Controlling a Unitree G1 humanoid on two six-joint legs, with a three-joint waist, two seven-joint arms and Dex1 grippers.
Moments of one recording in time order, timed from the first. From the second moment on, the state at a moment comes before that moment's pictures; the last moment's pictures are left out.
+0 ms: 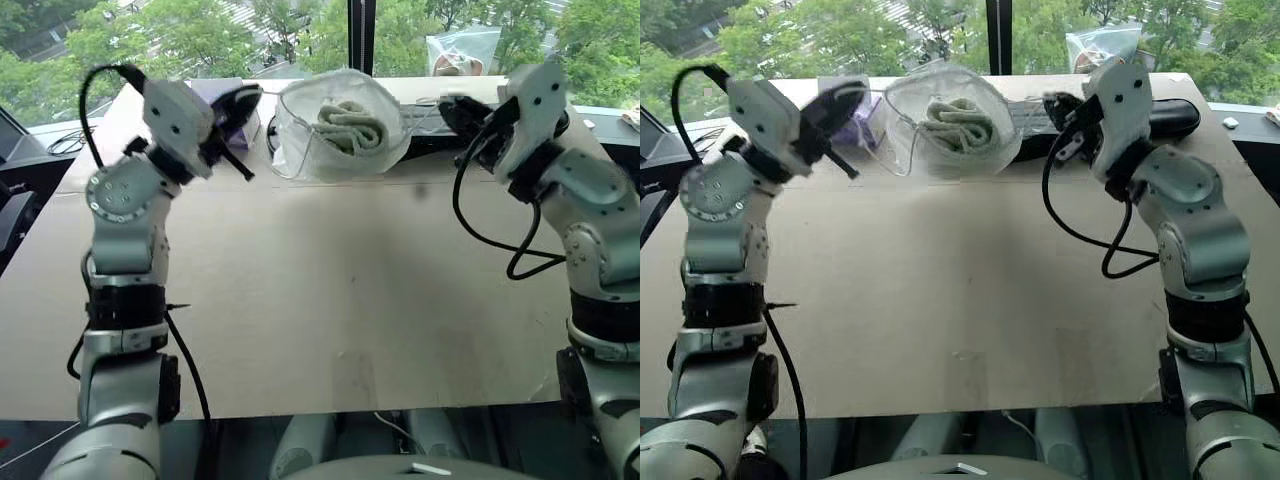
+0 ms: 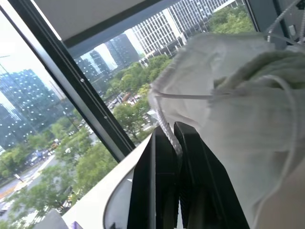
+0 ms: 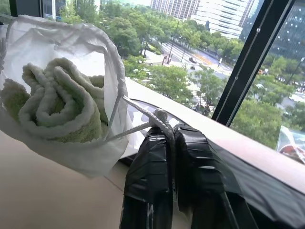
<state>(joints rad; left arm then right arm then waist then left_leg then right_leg) -0.77 0.66 0.19 0.19 -0.24 -0.14 -0.74 -0.79 -0.52 -0.06 -0.33 0.30 0.66 0.50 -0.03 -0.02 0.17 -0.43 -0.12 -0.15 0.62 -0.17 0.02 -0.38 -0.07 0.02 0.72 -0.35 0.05</state>
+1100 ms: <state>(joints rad) -0.86 0.67 0.30 0.72 -0.37 -0.10 -0.69 -0.29 -0.79 -0.41 -0.40 0.38 0.62 0.49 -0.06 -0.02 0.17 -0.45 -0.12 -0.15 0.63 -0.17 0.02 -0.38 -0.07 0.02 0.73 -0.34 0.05</state>
